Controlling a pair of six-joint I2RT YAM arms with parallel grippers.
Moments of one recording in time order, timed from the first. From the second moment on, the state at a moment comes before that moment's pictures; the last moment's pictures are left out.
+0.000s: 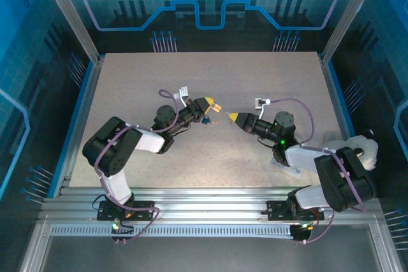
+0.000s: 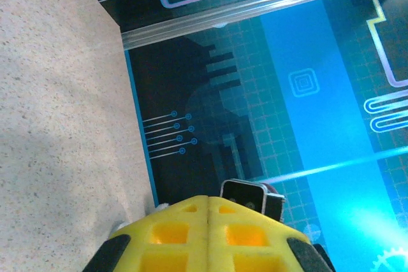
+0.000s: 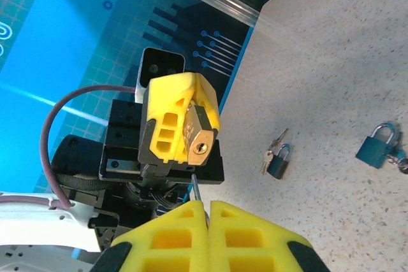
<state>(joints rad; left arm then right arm) -0.50 1.79 0.64 1.26 0.39 -1.37 0.31 1.35 0.38 0.91 -0.71 1.03</state>
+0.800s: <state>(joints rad) -0.49 1.72 0.64 1.09 0.44 -1.30 0.29 0.97 0.43 0.25 -0.35 0.69</state>
